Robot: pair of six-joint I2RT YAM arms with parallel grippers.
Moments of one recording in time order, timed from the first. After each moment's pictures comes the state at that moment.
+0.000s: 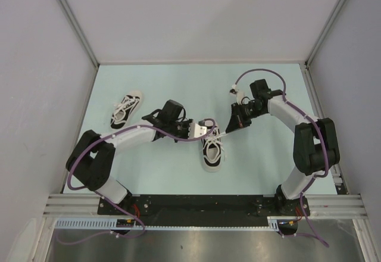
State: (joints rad) left arm -0.63 1.56 0.92 -0.26 0.50 0.97; right arm 0.25 1.70 1.20 -0.73 -0.85 -0.08
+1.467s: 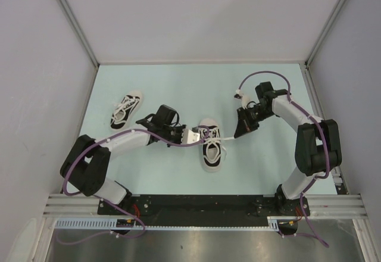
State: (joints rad) left arm -0.58 1.49 0.82 -0.31 0.50 1.06; right arm 0.20 1.68 1.20 -0.90 -0.77 -0.25
